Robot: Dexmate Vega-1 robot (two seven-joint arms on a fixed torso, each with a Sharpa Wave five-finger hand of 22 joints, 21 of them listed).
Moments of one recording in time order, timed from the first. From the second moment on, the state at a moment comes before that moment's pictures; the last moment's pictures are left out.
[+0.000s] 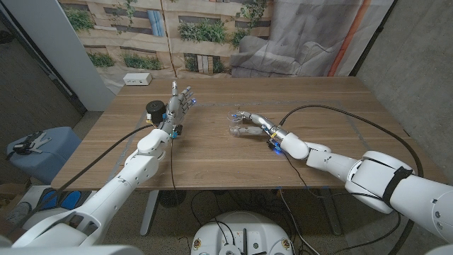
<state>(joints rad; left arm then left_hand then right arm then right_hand) 0.84 0.51 0.37 -1.30 -0.65 -0.29 -0.03 -0.01 0.05 -0.13 0.16 0.22 0.10 -0.18 0.20 0.19 0.15 -0.09 0.20 0.18 0.20 0.02 0.19 0.18 0.13 -0.04 0.24 0.19 -0.37 -0.30 -0.99 -0.48 -0.21 0.88 -0.23 0.84 -0.03 0.22 -0.14 0.19 0.25 -0.17 0.49 0.21 0.49 -0.13 0.19 0.43 0.17 -0.04 0.44 0.27 0.24 0.05 0.18 0.17</state>
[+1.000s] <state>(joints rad) 0.84 0.51 0.37 -1.30 -0.65 -0.29 -0.03 -0.01 0.06 -0.14 0.16 0.22 0.10 -0.18 0.20 0.19 0.15 -0.09 0.20 0.18 0.20 0.02 0.19 0.18 0.13 -0.04 0.24 0.19 -0.32 -0.30 -0.99 -0.42 -0.11 0.93 -0.03 0.72 -0.08 0.18 -0.12 0.22 0.01 -0.11 0.34 0.20 0.19 -0.05 0.19 0.40 -0.03 0.07 0.32 0.28 0.07 0.10 0.18 0.17</state>
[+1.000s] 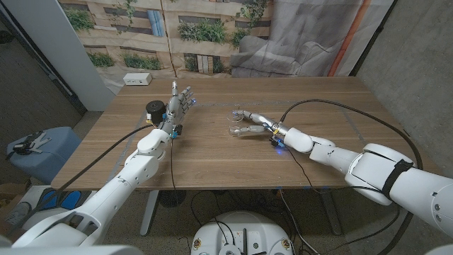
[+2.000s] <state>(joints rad) 0.84 0.51 0.37 -1.30 -0.65 -0.29 -0.03 -0.01 0.06 -0.14 0.16 0.22 0.10 -0.18 0.20 0.19 0.15 -0.09 0.20 0.18 0.20 0.02 0.19 0.18 0.14 -0.04 0.23 0.19 -0.26 -0.32 -0.98 -0.41 0.01 0.95 0.26 0.62 -0.12 0.12 -0.11 0.28 -0.17 -0.10 0.21 0.19 -0.05 0.01 0.18 0.34 -0.17 0.13 0.23 0.27 -0.04 0.12 0.18 0.17</state>
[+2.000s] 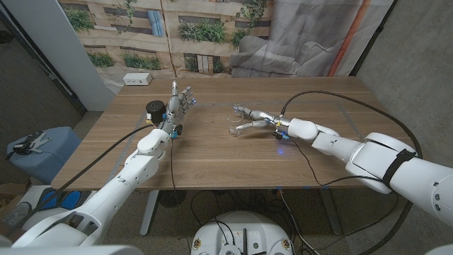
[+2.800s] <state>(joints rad) 0.84 0.51 0.37 -1.30 -0.65 -0.29 -0.03 -0.01 0.06 -0.14 0.16 0.22 0.10 -0.18 0.20 0.19 0.15 -0.09 0.20 0.18 0.20 0.02 0.19 0.18 0.14 -0.04 0.23 0.19 -0.41 -0.47 -0.80 -0.80 0.10 0.79 0.29 0.54 -0.10 0.09 -0.07 0.29 -0.15 -0.03 0.21 0.19 -0.06 0.00 0.19 0.30 -0.17 0.10 0.23 0.27 0.00 0.05 0.19 0.17</state>
